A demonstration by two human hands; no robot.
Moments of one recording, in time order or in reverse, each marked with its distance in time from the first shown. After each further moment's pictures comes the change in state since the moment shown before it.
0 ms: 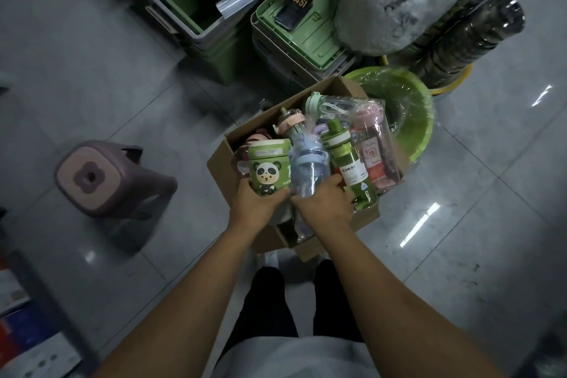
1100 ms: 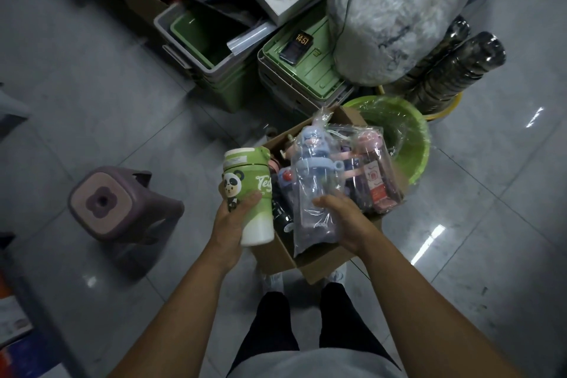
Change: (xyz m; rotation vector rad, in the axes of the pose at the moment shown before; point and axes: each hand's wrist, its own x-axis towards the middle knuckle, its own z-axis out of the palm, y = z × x) left_hand -0.017 0.010 -0.070 -0.726 -0.300 0.029; right_hand -0.018 0.006 -0.061 1.243 -0.664 -0.066
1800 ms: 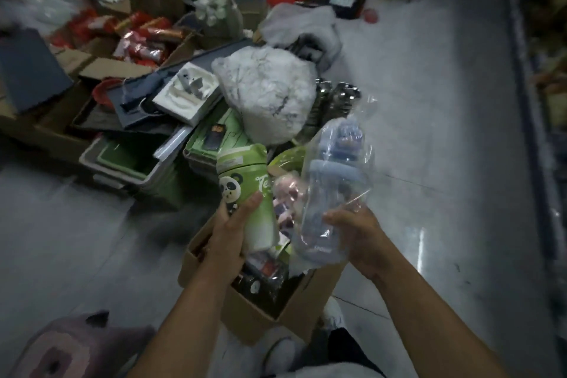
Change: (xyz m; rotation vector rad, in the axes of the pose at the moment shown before) left_hand -0.054 0.071 0.147 0.212 -0.412 0.198; right_hand -0.179 -0.051 -0.024 0.275 0.104 -0.599
